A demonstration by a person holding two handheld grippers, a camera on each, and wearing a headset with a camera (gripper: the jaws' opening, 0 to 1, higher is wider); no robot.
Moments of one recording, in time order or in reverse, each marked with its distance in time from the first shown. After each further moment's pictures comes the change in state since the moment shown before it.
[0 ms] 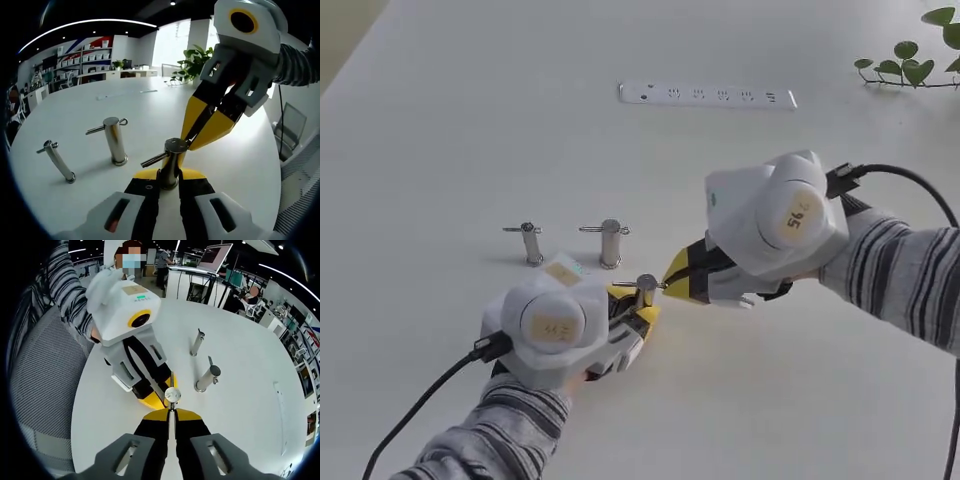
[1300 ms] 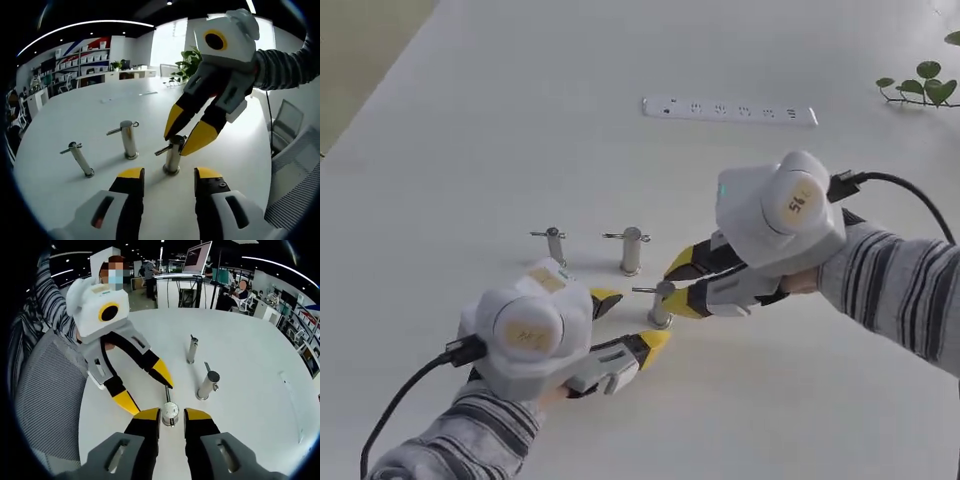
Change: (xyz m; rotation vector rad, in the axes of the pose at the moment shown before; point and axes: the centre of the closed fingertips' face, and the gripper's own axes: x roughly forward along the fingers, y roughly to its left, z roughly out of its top) left arm -0.044 0.006 0.004 0.027 0.011 -0.008; right arm 0.014 -0.005 0.015 0.173 -0.090 0.028
